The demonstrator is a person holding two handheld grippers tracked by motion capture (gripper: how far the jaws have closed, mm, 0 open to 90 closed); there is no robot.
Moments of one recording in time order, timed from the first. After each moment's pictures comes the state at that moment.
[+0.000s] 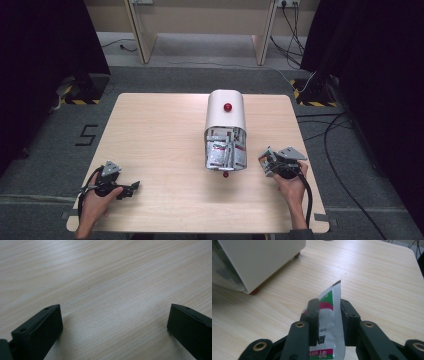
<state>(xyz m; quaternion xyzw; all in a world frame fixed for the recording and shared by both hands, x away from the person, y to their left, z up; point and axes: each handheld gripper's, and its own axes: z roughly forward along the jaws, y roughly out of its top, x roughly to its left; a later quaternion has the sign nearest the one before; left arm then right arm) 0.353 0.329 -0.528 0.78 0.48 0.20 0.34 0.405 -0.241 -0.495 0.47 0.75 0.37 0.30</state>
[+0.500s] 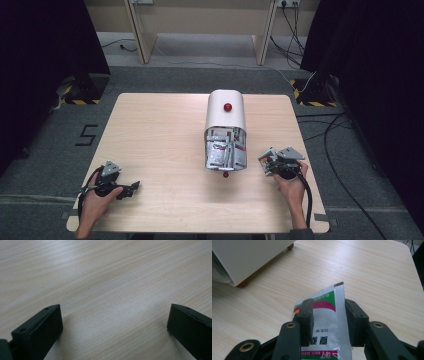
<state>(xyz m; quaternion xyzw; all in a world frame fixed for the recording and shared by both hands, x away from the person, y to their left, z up) 0.353 0.329 -0.528 0.78 0.48 0.20 0.34 0.408 -0.242 -0.500 0.47 0.75 0.34 0.31</state>
